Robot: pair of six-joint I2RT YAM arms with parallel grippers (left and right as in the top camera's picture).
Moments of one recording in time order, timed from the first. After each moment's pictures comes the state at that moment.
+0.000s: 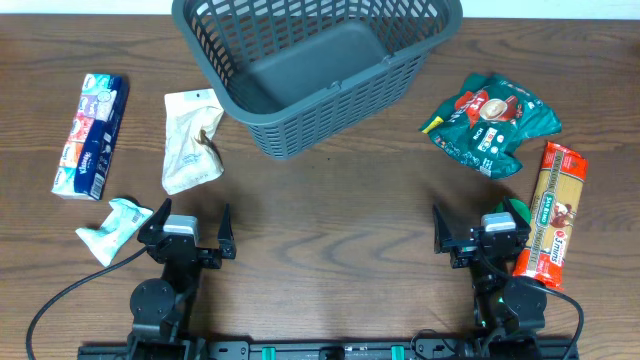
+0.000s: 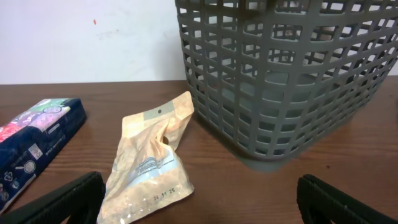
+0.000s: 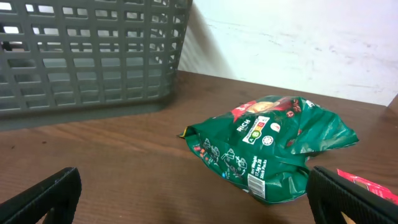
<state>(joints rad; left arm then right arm) -0.13 0.01 0.02 -0.12 0.00 -0.02 0.09 0.01 0.05 -0.16 0.01 -0.11</state>
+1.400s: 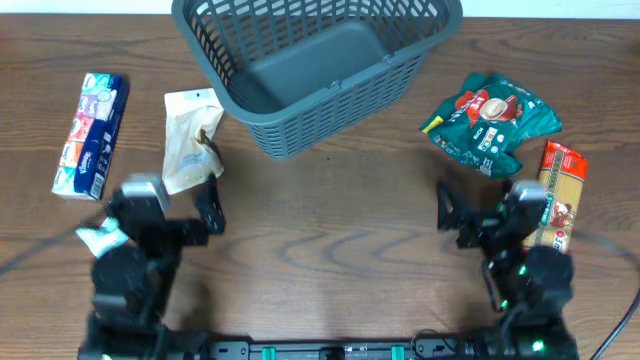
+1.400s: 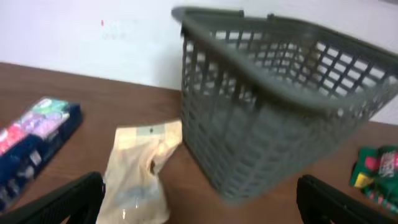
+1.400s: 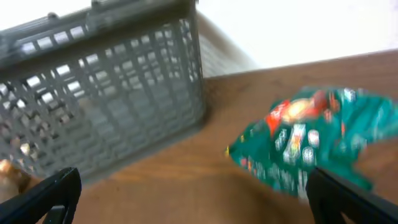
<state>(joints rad) -0.13 0.46 0.57 -0.31 -0.01 -0.22 0.06 0.42 0.40 -0.19 -0.09 0.24</state>
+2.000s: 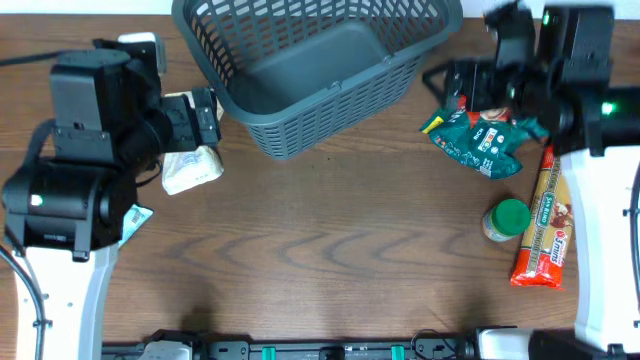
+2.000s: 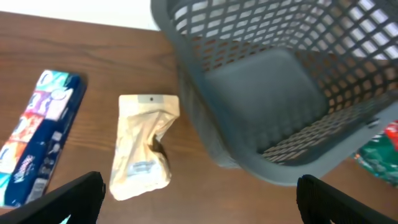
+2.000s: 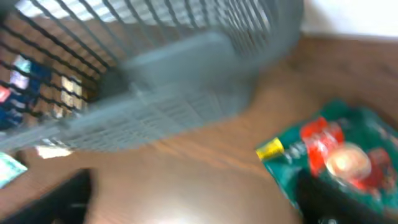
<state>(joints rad) -0.13 1.25 1.65 -1.08 0.05 -0.20 0.06 1.53 1.82 -1.05 -0.33 0.02</state>
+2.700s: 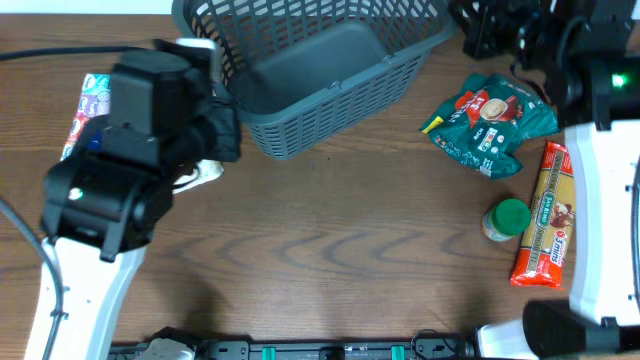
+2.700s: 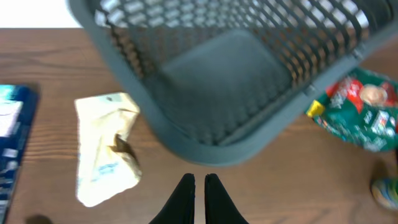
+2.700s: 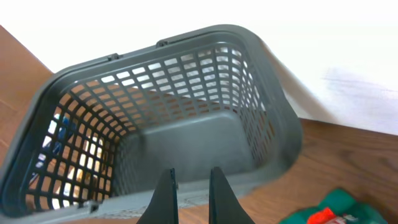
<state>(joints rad) -0.34 1.29 1.66 -1.10 0.00 -0.22 0.06 1.67 2.03 -0.89 -0.39 0.06</state>
